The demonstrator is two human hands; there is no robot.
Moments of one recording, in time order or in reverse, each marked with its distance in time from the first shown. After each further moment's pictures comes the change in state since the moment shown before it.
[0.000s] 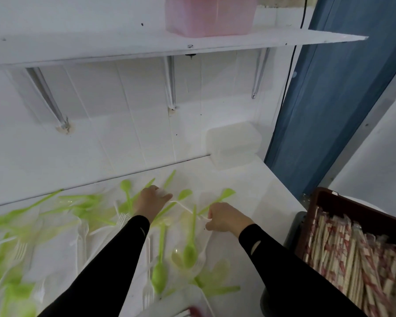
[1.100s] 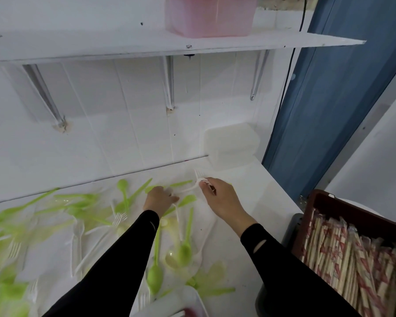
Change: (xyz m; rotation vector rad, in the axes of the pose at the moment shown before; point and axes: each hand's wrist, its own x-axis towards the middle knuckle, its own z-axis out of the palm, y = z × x) left_hand 0.006 0.018 0.023 -0.053 -0.134 -0.058; right_hand -0.006 -0.007 -0.021 0.554 0.531 -0.218
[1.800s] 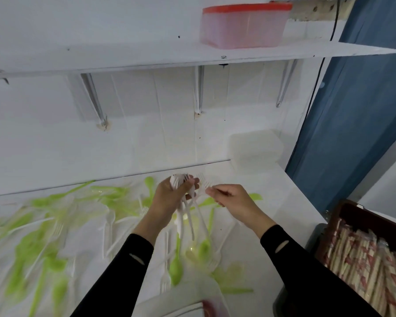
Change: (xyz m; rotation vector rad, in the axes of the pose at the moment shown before) left_hand -0.103 0.020 -0.062 -0.946 0.010 0.303; right_hand -0.012 -0.022 0.003 0.429 -0.251 -0.063
